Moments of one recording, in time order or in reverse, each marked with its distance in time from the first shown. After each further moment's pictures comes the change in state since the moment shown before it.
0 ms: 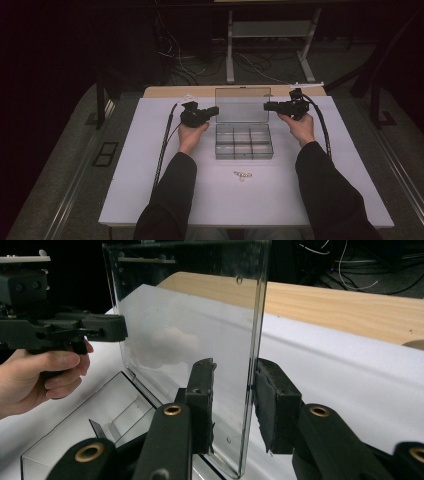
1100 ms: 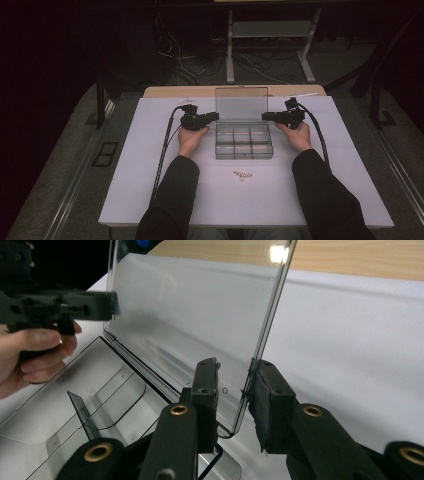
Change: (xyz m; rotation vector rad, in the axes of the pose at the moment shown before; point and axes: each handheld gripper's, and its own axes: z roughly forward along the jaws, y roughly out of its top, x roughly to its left) left arm 0.008 -0.016 0.005 0.067 0.004 -0.131; right arm -0.009 -0.027 0.017 0.075 -0.011 0.046
